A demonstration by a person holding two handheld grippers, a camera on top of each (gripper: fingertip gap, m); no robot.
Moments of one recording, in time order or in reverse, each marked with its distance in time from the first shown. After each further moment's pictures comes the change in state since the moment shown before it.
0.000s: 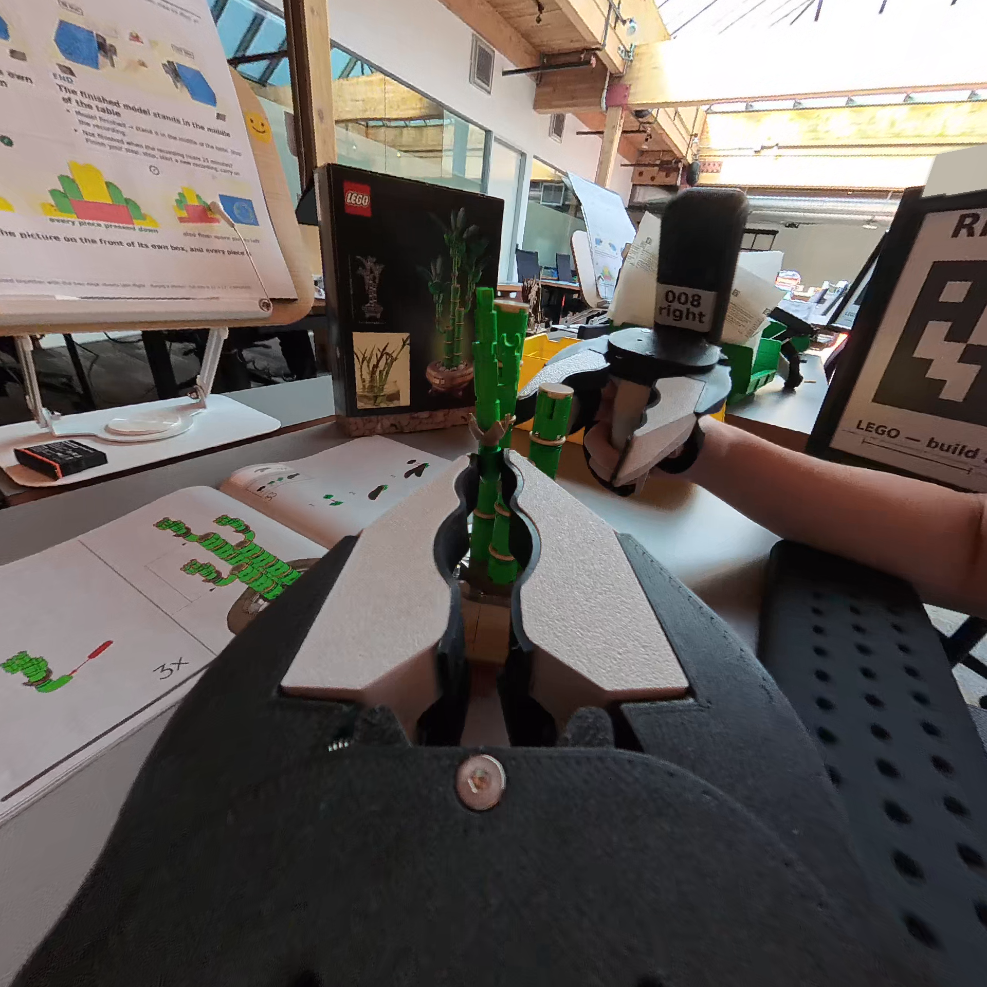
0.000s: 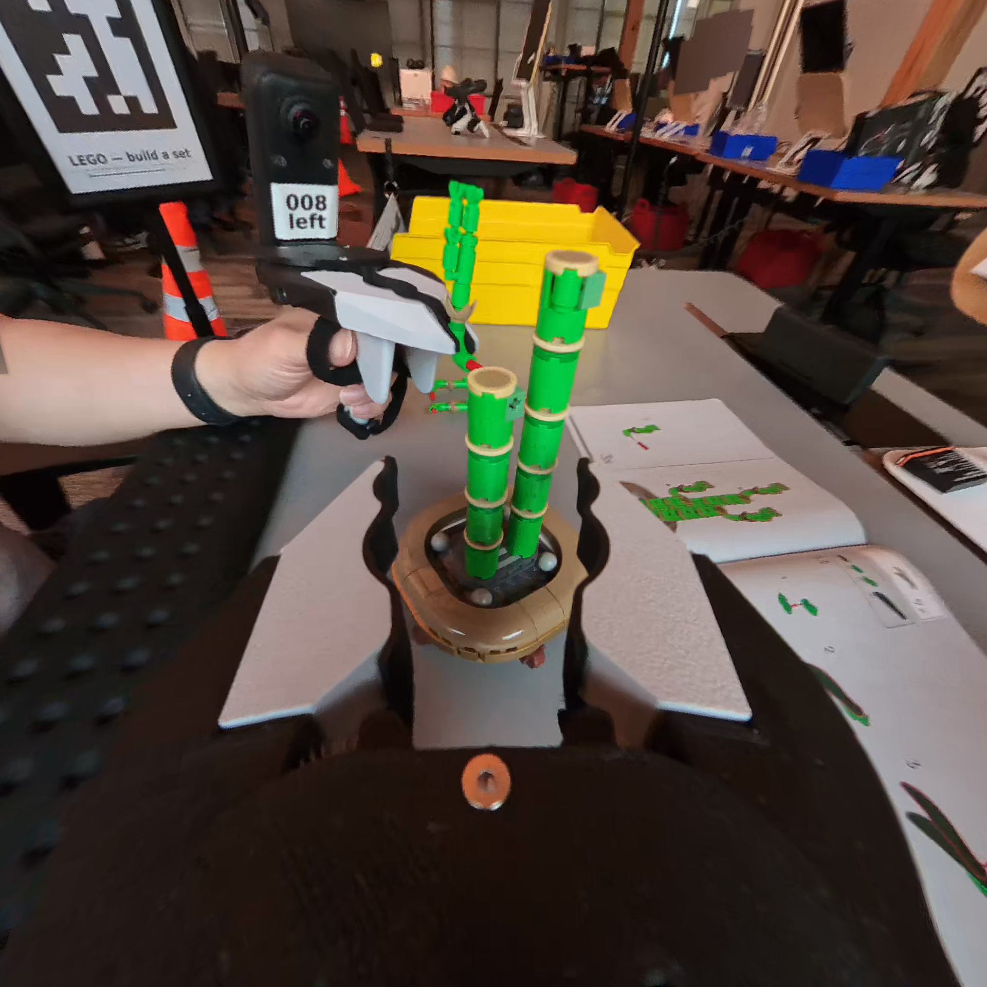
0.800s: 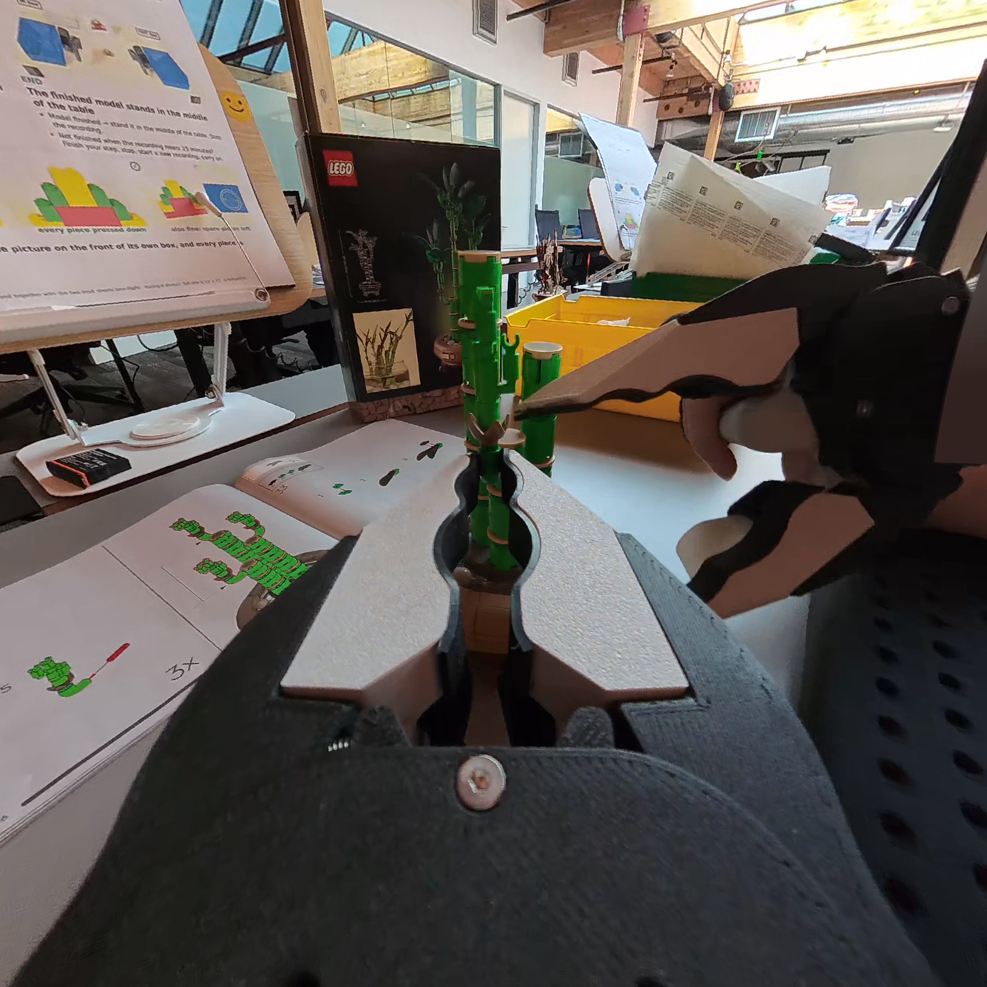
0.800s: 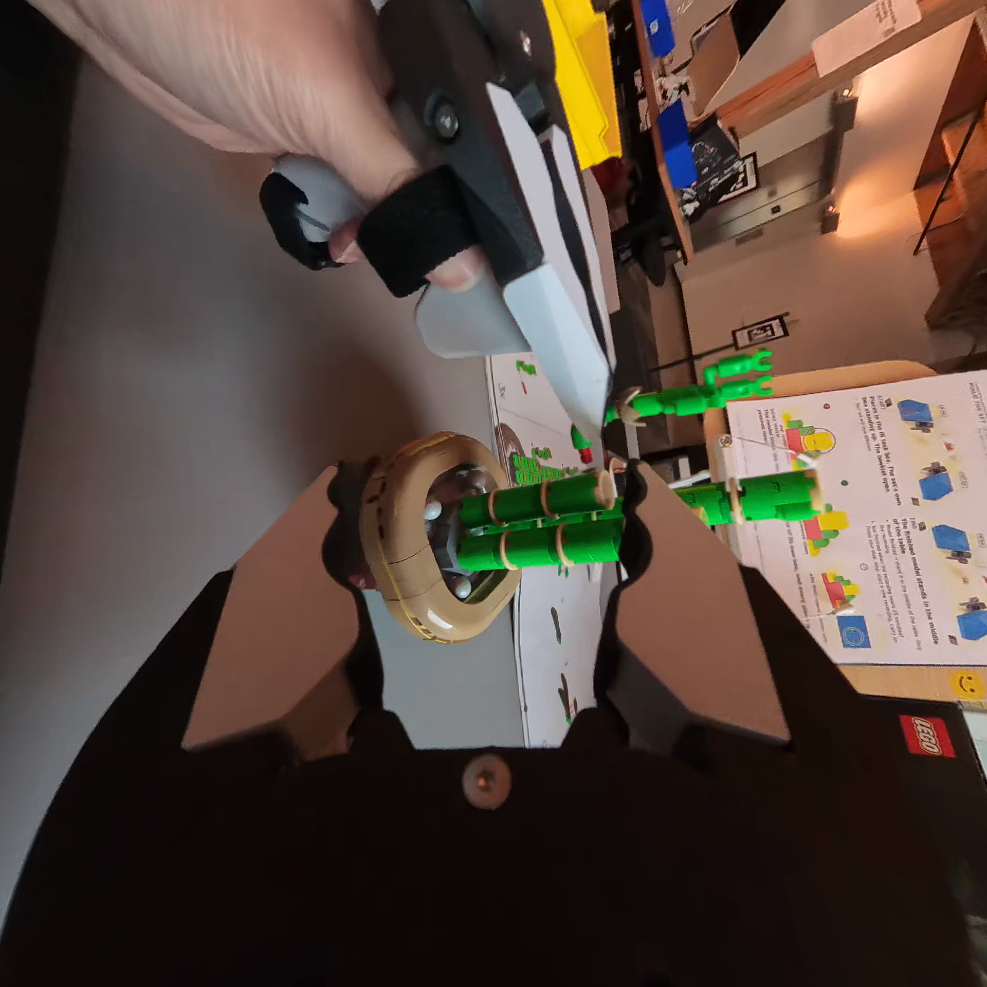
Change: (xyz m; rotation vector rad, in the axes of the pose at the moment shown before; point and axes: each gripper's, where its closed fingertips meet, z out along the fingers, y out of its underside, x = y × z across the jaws) left arm 0.007 0.018 0.012 -0.062 -0.037 0.108; right arm -0.035 0.026 0.036 -0.487 0.384 -0.827
